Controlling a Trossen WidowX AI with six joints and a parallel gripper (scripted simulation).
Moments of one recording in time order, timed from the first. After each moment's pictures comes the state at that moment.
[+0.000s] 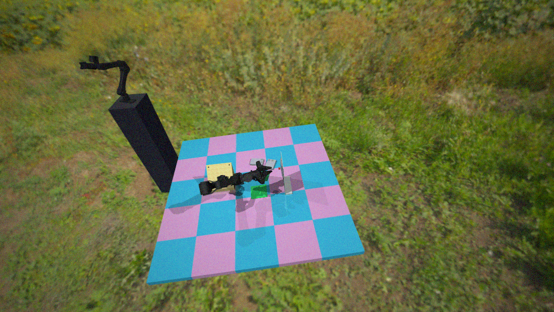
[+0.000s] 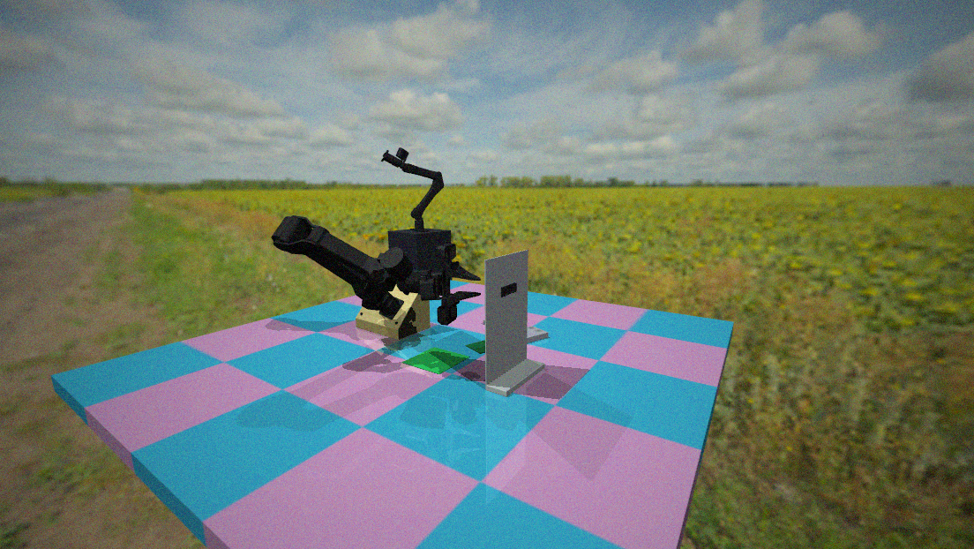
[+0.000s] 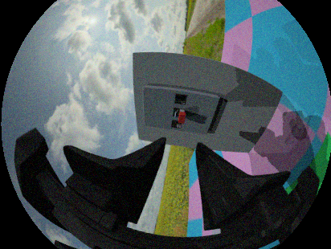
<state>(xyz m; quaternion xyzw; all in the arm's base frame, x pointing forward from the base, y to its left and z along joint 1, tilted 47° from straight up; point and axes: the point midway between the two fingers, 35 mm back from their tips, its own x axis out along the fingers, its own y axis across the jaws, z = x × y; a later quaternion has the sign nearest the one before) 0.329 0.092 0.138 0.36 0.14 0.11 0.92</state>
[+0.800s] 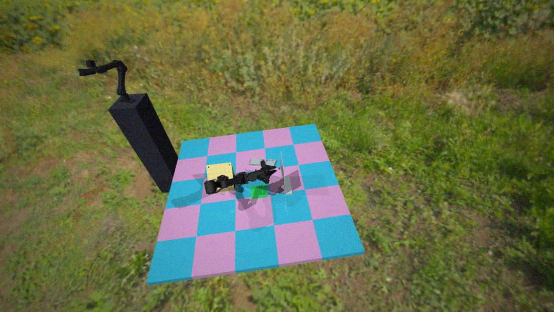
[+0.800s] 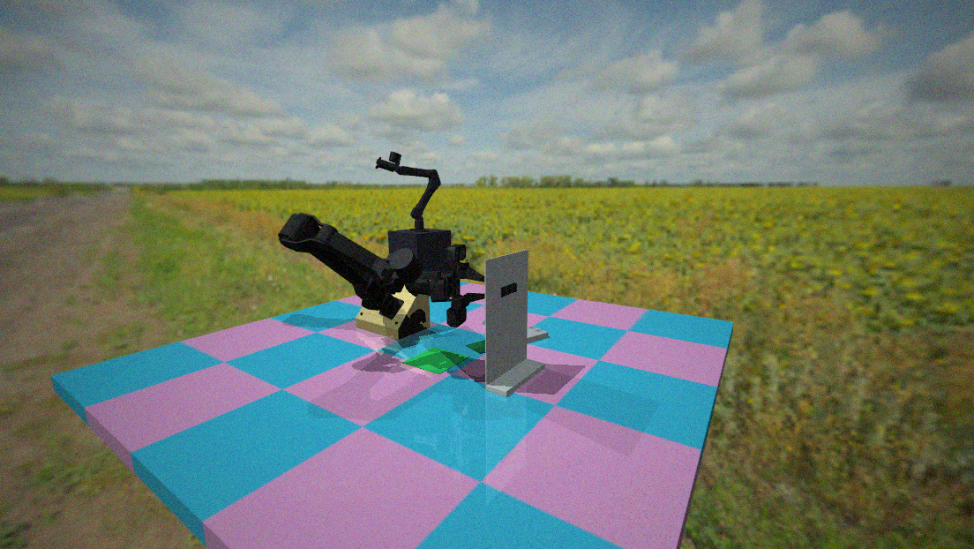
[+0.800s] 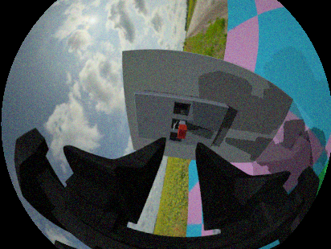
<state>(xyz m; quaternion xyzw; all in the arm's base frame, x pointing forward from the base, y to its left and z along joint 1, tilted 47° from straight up) 0.360 0.096 0.139 0.36 0.14 0.11 0.92</state>
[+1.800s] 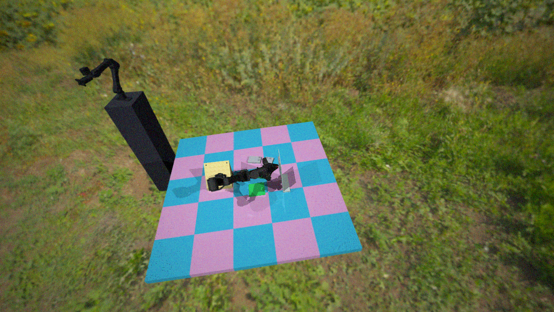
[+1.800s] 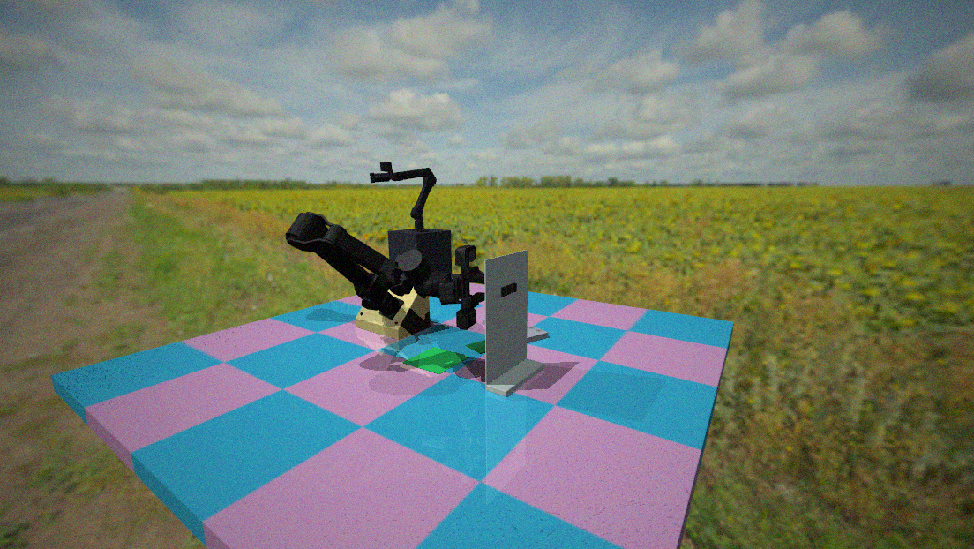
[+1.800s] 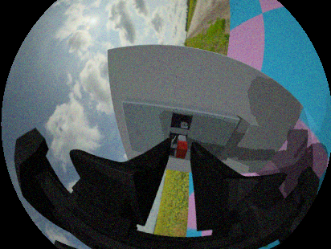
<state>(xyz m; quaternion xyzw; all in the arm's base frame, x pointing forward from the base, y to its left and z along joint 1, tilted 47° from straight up) 0.387 0.100 0.140 0.36 0.14 0.11 0.92</state>
